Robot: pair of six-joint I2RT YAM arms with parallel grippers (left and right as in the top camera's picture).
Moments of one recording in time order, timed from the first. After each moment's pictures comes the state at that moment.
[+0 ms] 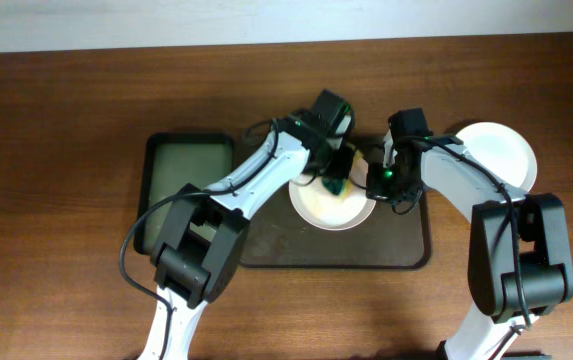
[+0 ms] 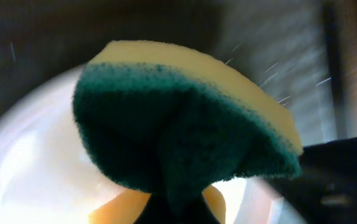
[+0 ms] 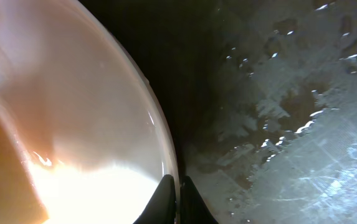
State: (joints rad) left arm -0.63 2.24 1.81 -0.71 0.26 -0.34; right arm 0.13 1.90 1.18 -0.69 -0.23 0.28
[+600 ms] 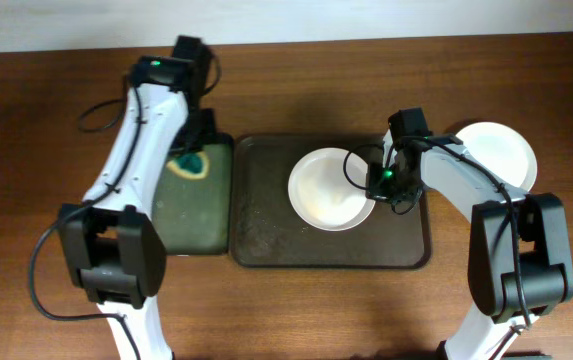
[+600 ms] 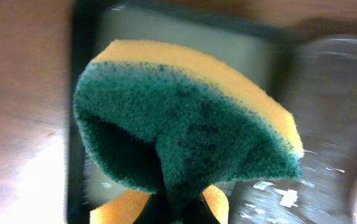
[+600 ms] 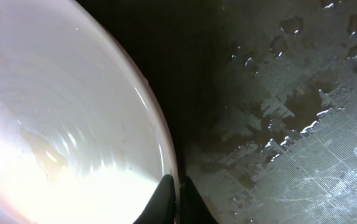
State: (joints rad) left arm -0.18 2.07 1.93 -1.34 -0.16 -0.34; right arm 0.13 1.90 1.18 -0.69 -0.23 0.28
